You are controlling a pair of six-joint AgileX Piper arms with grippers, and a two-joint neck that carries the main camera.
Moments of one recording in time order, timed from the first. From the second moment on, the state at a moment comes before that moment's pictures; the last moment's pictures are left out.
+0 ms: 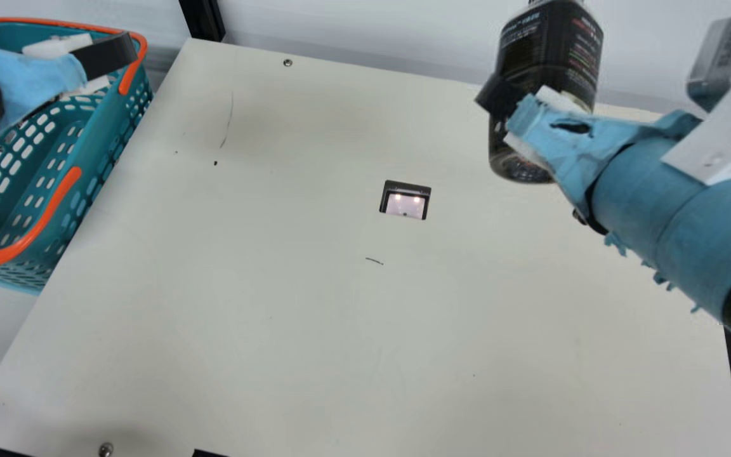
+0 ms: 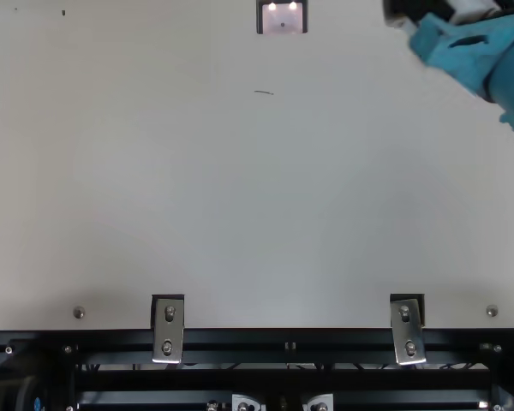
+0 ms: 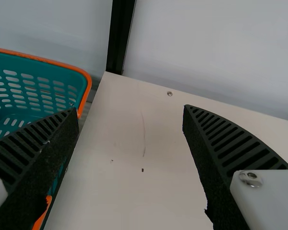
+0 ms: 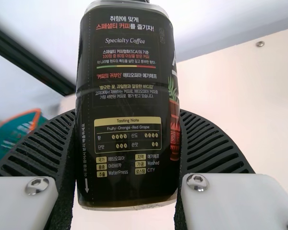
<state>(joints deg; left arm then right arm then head) 6.5 66.3 -45.6 -20.8 17.0 6.5 29.9 73.6 -59.5 -13.6 21.1 48.8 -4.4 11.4</state>
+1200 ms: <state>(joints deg) 6.5 66.3 -45.6 -20.8 17.0 6.5 31.4 86.6 -43.2 -3.9 -13.9 28.2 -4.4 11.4</state>
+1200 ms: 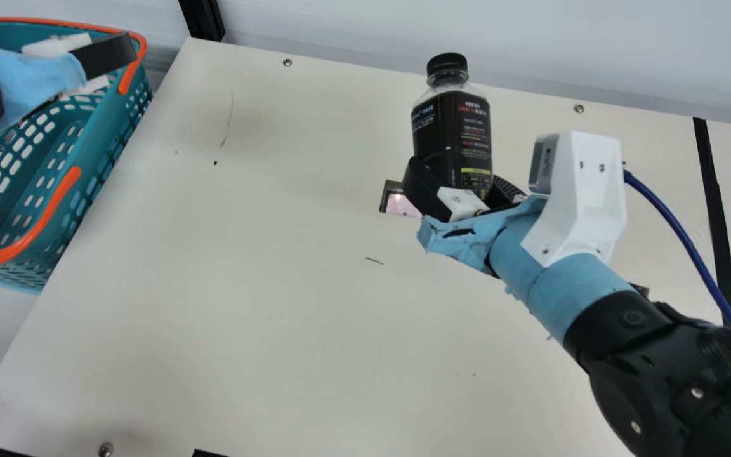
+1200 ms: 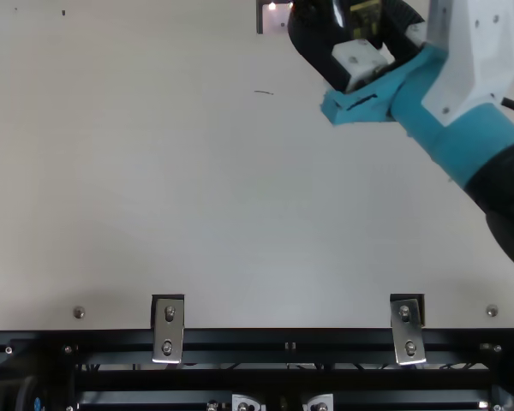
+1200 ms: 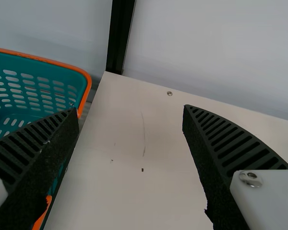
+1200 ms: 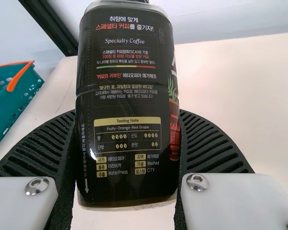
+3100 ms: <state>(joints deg) 6.5 66.3 -45.6 -20.8 17.0 6.5 26.9 100.7 -57.8 11.6 -6.6 2.7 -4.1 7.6</state>
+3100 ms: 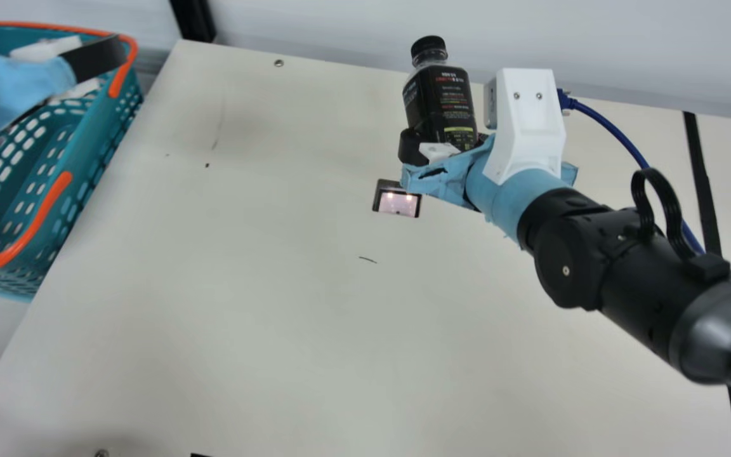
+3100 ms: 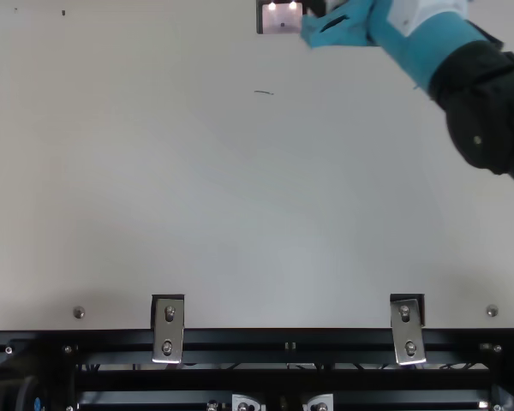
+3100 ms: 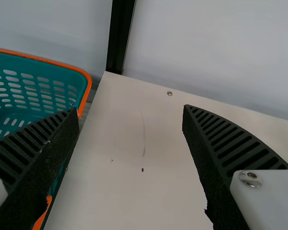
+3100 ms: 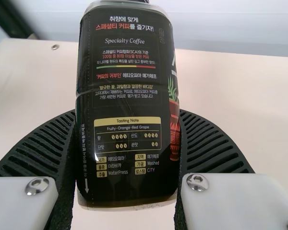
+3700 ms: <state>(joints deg) 6.5 66.3 -45.6 -20.8 17.0 6.5 15.3 92.6 -46.4 29.9 -10.0 -14.9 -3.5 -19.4</state>
